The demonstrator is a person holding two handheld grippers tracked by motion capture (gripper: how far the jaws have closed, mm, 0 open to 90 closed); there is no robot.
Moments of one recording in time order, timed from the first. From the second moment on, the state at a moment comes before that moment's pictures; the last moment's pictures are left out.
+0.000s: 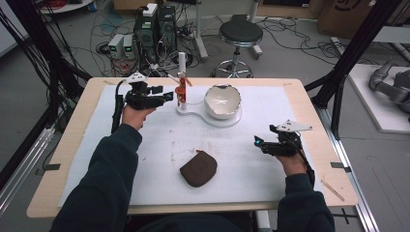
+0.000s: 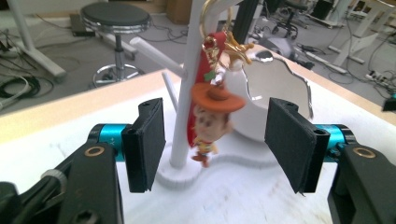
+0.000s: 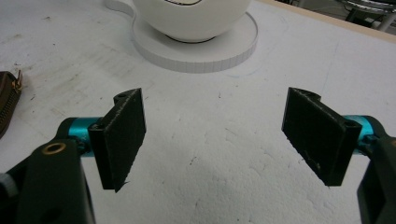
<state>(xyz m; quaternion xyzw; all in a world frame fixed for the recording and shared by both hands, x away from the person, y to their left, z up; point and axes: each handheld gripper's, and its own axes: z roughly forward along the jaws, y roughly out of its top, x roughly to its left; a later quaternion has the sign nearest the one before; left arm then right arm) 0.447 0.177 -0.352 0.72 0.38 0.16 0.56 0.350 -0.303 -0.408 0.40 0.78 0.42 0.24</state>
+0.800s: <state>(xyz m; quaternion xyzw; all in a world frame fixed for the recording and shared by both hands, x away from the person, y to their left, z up) 0.371 0.230 -0.400 0.70 0.37 0.23 0.56 0.362 -0.296 -0.412 0.39 0.78 0.43 0.23</state>
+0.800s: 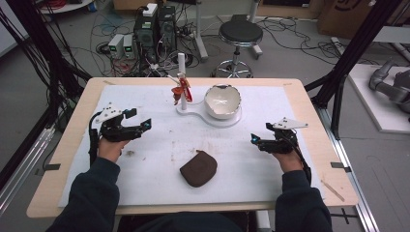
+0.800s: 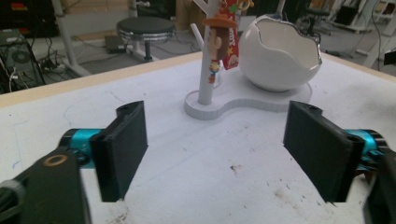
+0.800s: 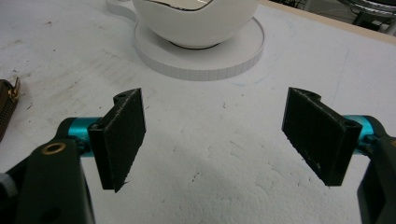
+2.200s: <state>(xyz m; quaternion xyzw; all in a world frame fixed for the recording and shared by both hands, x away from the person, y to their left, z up) 0.370 0.202 -0.418 0.74 0.35 0.16 0.55 0.349 -0.216 -0.423 0.29 0.84 0.45 0.09</state>
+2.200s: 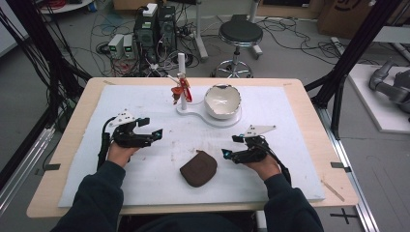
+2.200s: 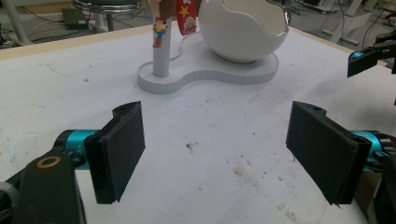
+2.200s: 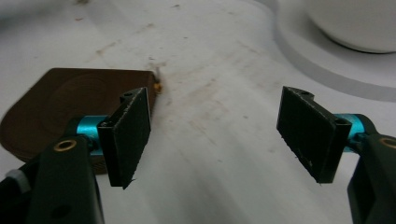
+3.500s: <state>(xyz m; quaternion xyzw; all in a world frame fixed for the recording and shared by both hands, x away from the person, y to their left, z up) 0.356 0.124 -0.435 0.82 0.24 -0.02 0.52 0.338 -0.176 -0.427 0.25 0.87 0.40 0.13</state>
